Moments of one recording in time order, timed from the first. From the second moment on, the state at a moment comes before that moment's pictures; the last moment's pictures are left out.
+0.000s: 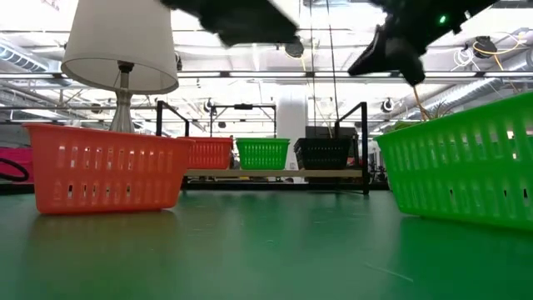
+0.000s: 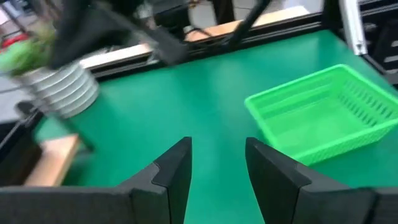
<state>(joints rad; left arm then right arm) -0.34 1.64 1.00 0.24 -0.36 0.09 0.30 1.20 0.69 -0.15 0.99 -0.29</state>
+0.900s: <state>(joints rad) -0.57 2.32 1.87 -0.06 -0.37 -0.01 0.40 0.86 0.69 -0.40 0.78 0.07</state>
